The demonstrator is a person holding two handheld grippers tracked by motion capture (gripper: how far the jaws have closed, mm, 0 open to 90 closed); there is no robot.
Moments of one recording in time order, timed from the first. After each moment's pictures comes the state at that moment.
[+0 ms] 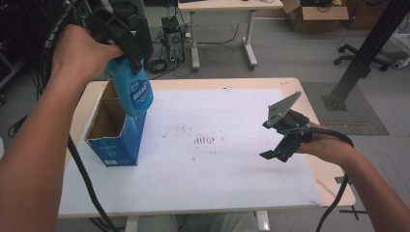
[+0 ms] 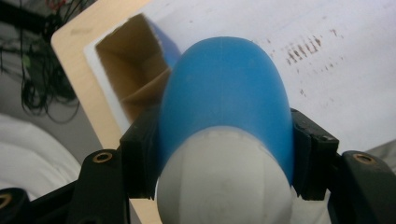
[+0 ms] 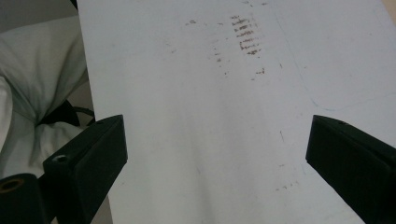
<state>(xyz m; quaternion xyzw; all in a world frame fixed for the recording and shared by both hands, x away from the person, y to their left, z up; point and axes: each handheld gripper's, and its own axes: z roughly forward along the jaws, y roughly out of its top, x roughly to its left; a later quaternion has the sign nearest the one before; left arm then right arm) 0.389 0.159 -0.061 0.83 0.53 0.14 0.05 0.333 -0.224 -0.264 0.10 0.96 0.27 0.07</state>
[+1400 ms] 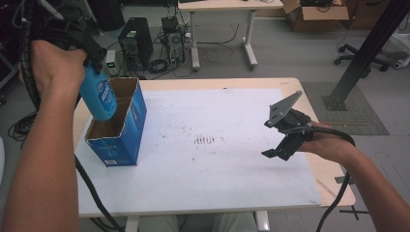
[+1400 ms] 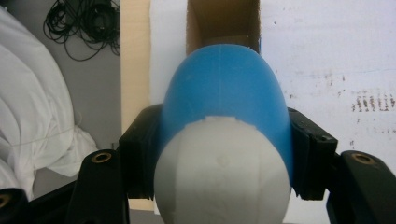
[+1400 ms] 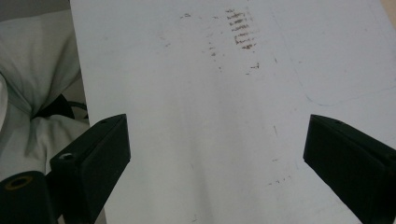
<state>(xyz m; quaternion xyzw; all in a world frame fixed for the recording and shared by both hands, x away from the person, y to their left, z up) 0.393 0.237 -0.087 0.70 0.69 0.18 0.05 0.337 -0.226 -0.264 0.09 0.96 0.26 0.08</state>
